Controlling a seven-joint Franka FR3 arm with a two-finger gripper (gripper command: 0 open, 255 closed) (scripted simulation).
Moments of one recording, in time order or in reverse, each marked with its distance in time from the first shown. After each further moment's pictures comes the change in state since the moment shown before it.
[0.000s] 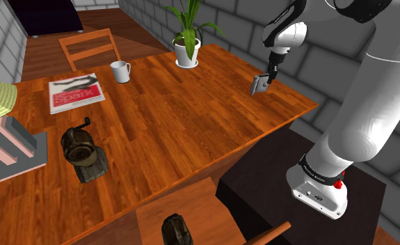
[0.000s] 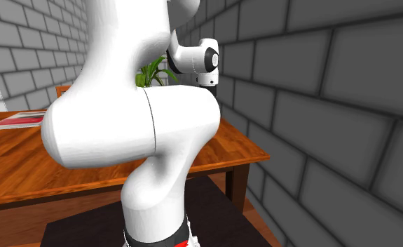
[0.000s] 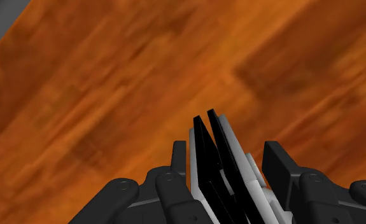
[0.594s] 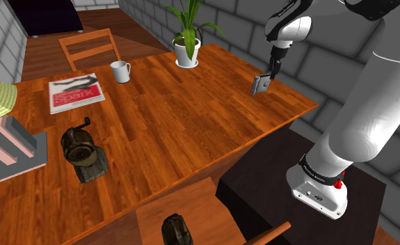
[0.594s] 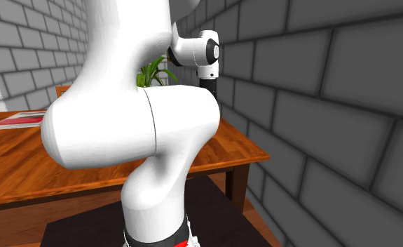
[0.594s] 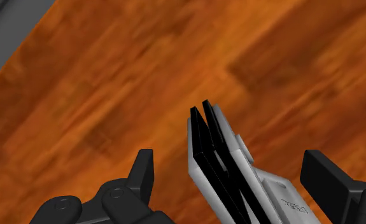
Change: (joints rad) arm 0.016 -0.056 -0.018 0.021 -0.057 -0.063 0.041
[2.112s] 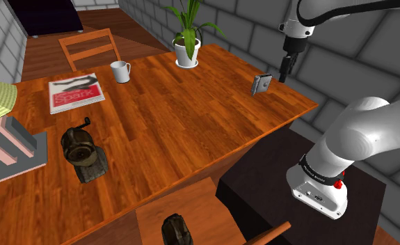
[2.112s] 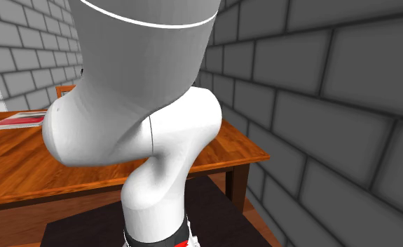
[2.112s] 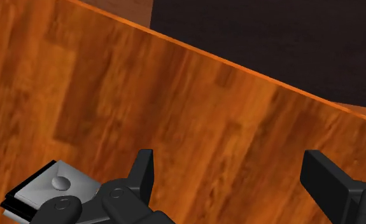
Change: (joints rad) arm -0.090 -0.838 0.410 -0.410 -0.361 -0.478 0.988
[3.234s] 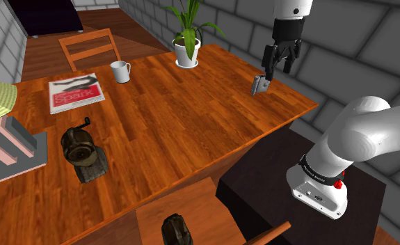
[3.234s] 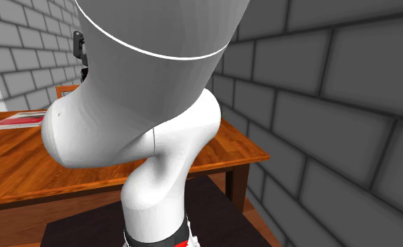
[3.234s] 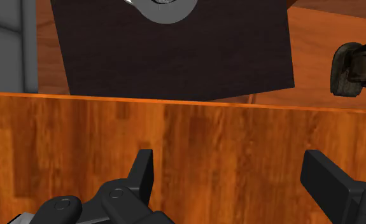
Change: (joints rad) arm 0.049 -0.108 0.372 0.125 0.315 -0.324 0.580
